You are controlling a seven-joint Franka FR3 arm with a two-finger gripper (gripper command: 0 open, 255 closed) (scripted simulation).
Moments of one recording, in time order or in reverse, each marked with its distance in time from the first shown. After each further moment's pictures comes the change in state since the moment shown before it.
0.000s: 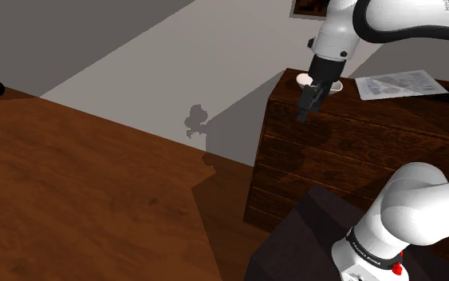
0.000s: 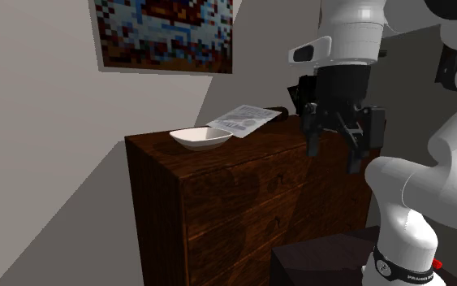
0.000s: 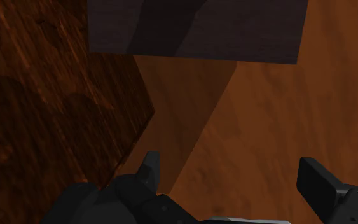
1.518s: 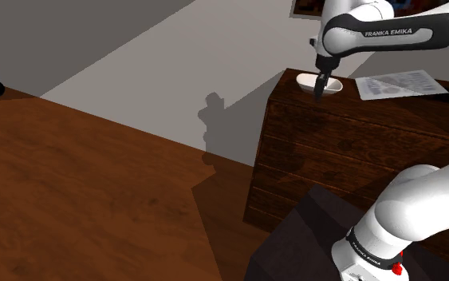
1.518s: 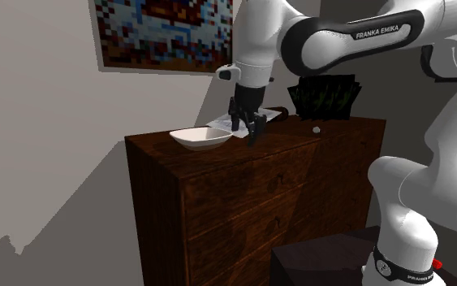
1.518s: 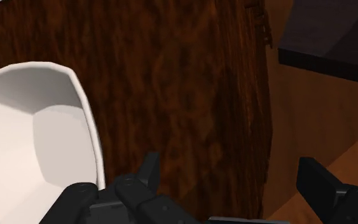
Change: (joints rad) arm -0.141 0.318 -0.252 0.145 -0.491 0.242 -0.455
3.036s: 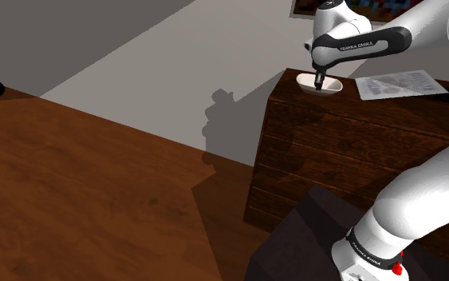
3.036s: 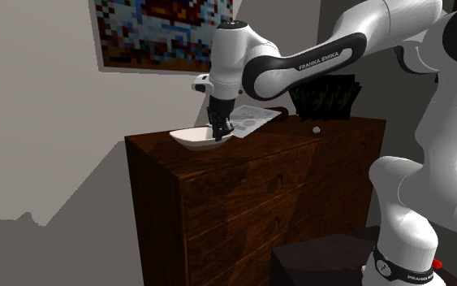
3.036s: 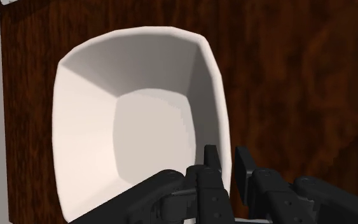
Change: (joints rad) arm -0.048 0.240 -0.099 0.119 -0.158 0.227 -0.120
